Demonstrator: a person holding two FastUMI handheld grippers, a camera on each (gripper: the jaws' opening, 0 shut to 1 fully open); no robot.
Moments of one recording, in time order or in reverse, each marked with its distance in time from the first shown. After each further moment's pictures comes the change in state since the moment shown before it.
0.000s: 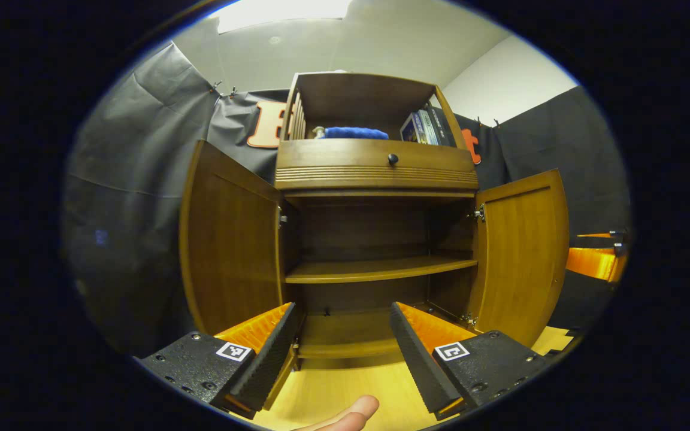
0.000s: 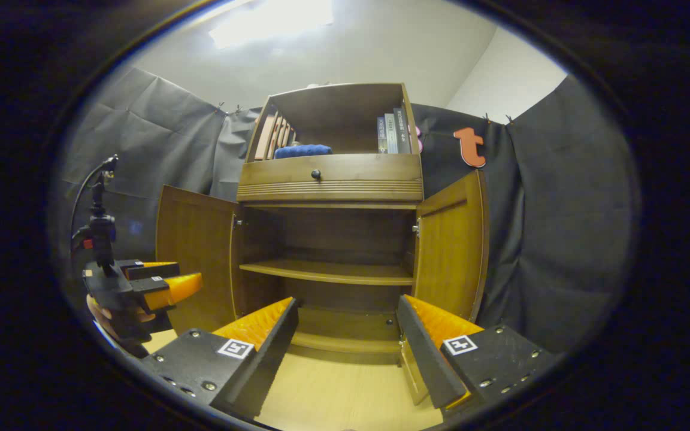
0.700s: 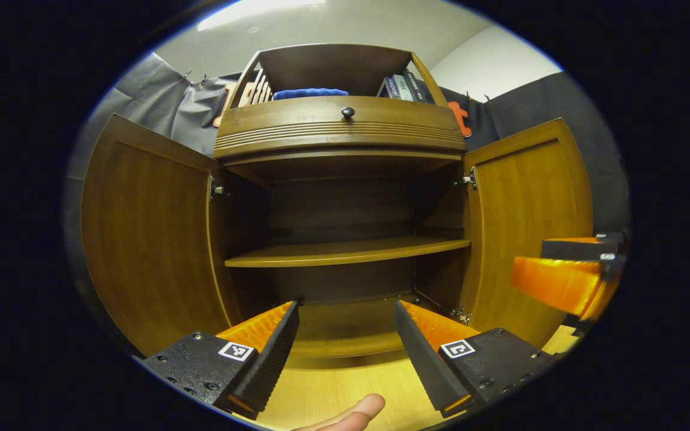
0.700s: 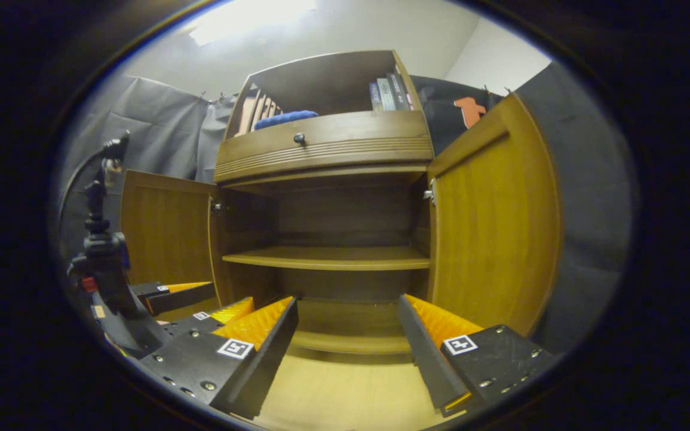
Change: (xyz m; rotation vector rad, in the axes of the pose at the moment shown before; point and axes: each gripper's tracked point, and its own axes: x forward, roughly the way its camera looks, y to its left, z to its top) left arm 0.070 -0.072 -0.044 0.057 0.066 -0.051; right arm 0.115 0.002 -0.074 0.050 0.097 0.026
